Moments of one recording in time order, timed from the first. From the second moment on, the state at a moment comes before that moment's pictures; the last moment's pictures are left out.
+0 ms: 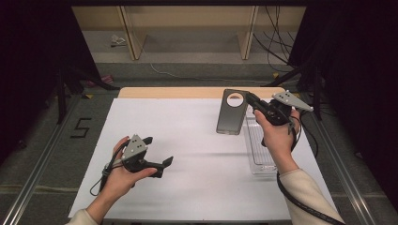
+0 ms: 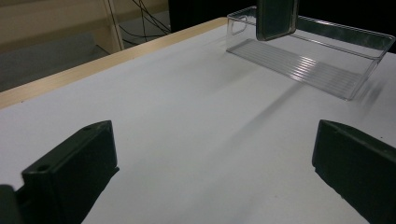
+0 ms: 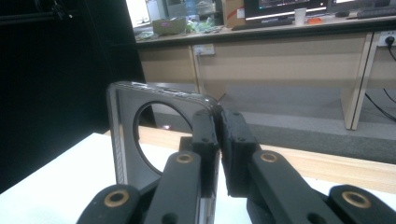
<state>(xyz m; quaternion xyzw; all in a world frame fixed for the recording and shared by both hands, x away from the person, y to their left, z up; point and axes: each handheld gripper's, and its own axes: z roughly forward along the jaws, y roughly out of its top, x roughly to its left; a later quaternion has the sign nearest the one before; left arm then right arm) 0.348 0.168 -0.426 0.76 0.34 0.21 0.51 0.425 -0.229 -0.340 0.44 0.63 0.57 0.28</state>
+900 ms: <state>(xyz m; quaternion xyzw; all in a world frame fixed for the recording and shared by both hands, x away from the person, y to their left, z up) 0.347 0.171 -0.428 0.76 0.34 0.21 0.51 0.428 -0.239 -0.338 0.45 0.62 0.57 0.30</state>
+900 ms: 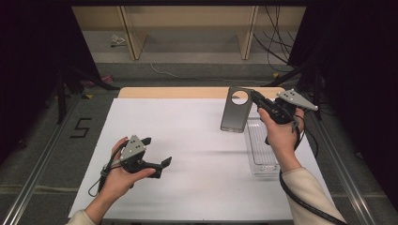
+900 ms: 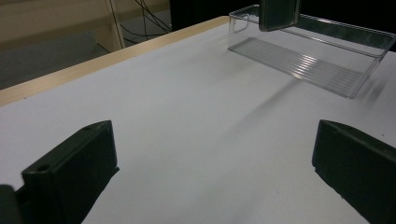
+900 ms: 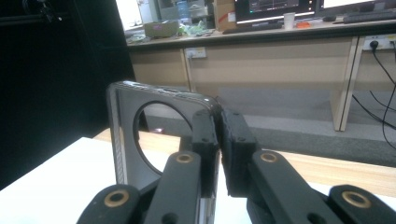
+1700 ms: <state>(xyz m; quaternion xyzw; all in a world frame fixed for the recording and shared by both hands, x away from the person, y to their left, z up) 0.347 0.171 -0.428 0.76 0.34 0.21 0.51 0.429 -0.246 -0.336 0.45 0.61 0.57 0.31</state>
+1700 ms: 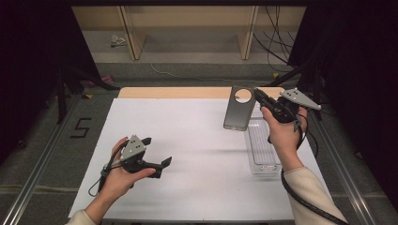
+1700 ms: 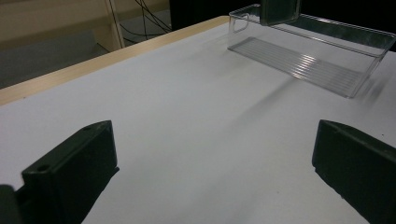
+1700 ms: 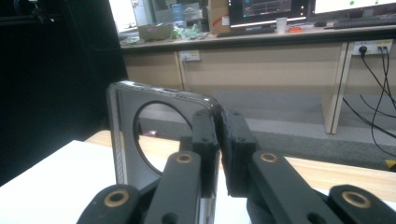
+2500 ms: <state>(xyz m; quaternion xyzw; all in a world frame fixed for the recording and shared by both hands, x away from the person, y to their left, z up) 0.348 0.171 -0.429 0.76 0.34 0.21 0.51 0.431 -0.254 -0.334 0.46 0.61 0.56 0.32</state>
